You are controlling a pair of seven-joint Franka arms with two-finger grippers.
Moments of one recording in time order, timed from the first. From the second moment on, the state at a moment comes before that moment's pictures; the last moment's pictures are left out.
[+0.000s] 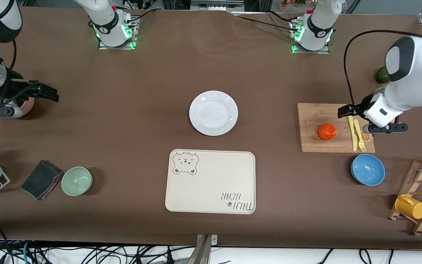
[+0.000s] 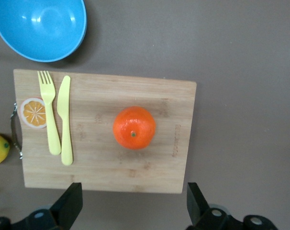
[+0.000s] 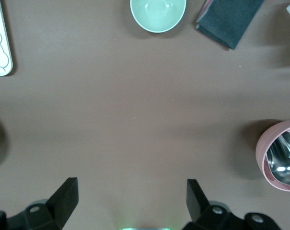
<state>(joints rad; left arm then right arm) 0.18 0.12 -0.17 -2.03 -0.04 2.01 -0.05 0.16 0.12 -0.13 -1.59 0.00 1.55 0.04</state>
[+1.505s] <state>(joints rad) 0.19 0.37 -0.16 -2.20 -0.03 2.47 -0.05 0.18 0.14 -0.13 -1.59 0.00 1.55 0.04</state>
